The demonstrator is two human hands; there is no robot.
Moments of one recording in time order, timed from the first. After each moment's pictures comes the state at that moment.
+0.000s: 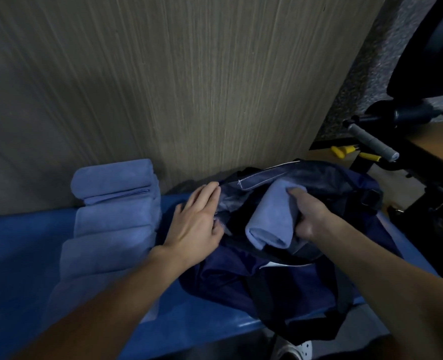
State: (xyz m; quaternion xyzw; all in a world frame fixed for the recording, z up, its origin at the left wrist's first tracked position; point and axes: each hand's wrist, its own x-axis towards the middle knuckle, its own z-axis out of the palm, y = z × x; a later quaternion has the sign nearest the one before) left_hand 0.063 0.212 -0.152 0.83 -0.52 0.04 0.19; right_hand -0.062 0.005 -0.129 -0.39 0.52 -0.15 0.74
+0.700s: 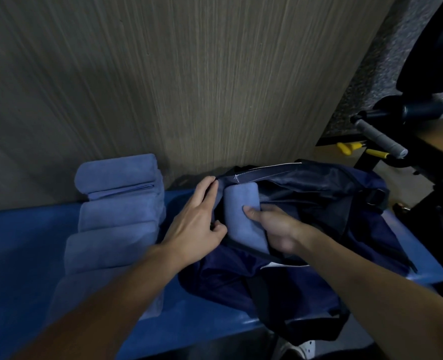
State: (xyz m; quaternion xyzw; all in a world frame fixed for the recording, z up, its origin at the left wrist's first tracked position) left_hand 0.065 0.223 -0.147 0.82 -0.49 -0.06 0.29; right_hand -0.035 0.056 -0.169 -0.59 0.40 -0.03 0.70
